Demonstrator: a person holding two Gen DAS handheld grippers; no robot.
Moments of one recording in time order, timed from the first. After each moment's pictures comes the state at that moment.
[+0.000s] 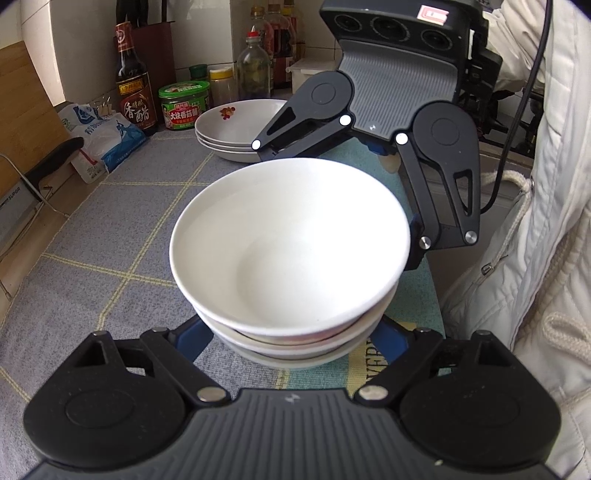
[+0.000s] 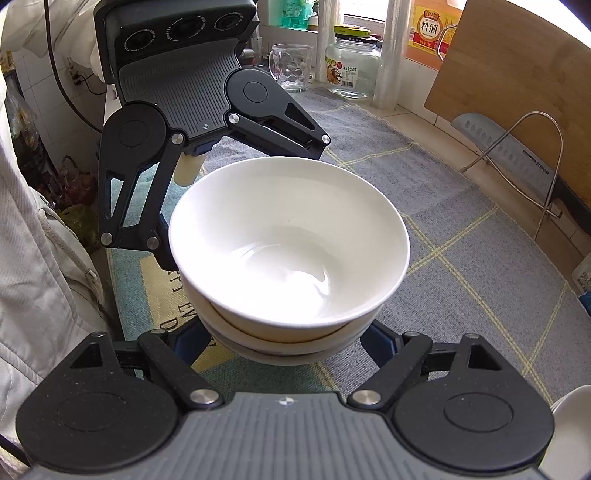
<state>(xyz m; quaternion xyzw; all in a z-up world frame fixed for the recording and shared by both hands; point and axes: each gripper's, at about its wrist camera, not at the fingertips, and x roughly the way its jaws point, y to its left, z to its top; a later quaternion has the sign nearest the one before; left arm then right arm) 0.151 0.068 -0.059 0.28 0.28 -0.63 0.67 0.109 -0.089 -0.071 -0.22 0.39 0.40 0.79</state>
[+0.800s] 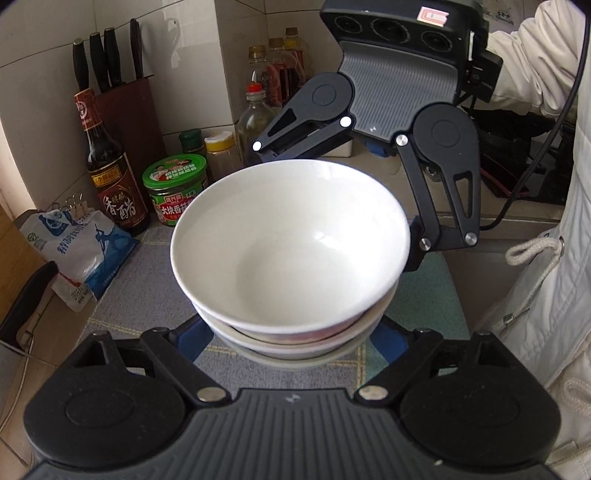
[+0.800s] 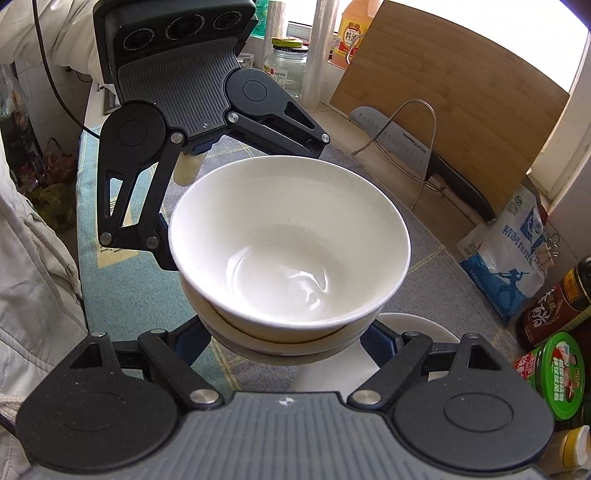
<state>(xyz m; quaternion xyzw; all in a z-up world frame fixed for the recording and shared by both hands) 0.175 -0.096 -0.020 0.28 0.22 -0.63 0.69 0.136 -0.247 -0.015 -0.27 0.38 0.37 0.81</state>
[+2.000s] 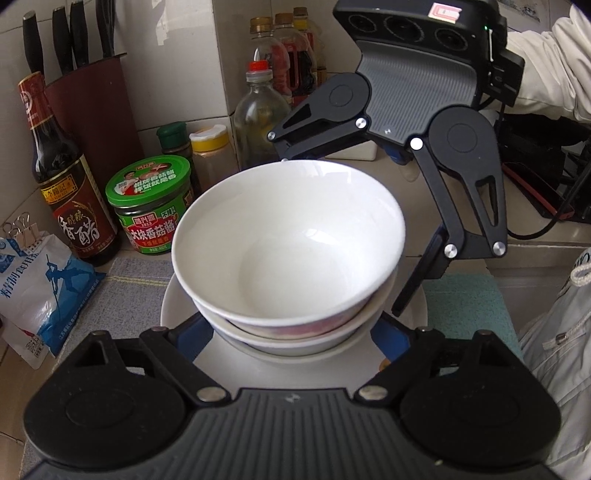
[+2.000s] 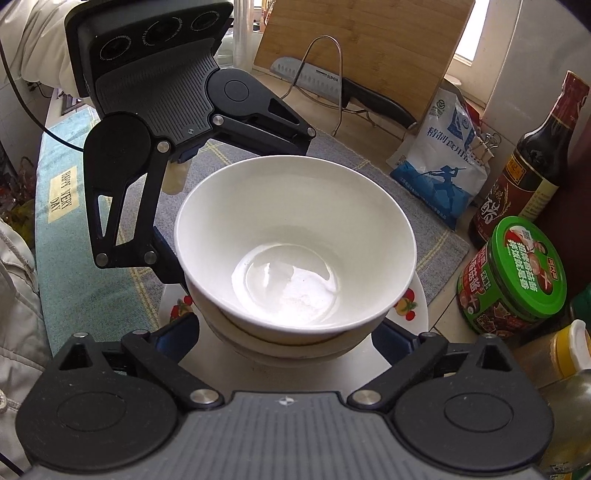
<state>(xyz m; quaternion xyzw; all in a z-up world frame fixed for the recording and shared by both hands) 0.198 -0.190 -0.057 0.28 0.22 -0.63 0.69 0.153 -0.346 -0.042 -0.23 0.41 0.33 0.82</state>
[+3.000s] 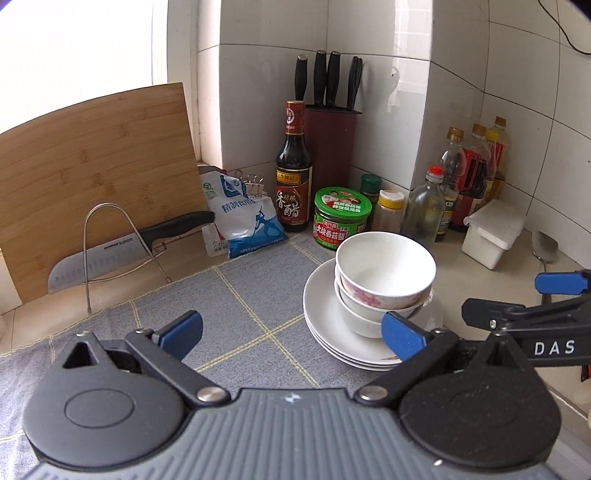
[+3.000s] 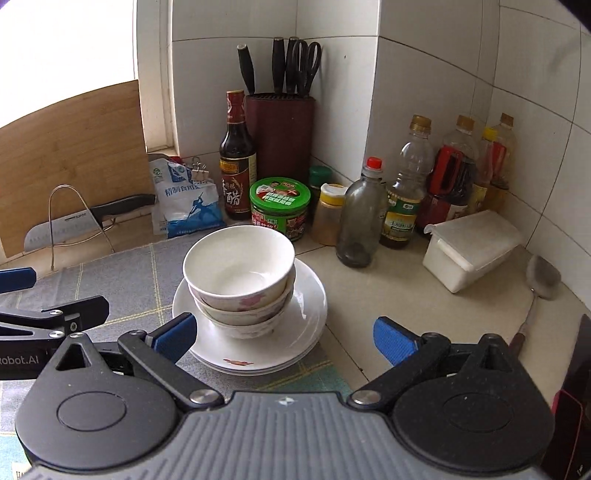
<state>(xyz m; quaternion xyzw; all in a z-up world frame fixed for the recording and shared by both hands) 0.123 -0.067 0.035 0.10 0.28 -0.34 0.89 0.015 -0.222 0.030 0.06 0.31 -0.26 0.91</state>
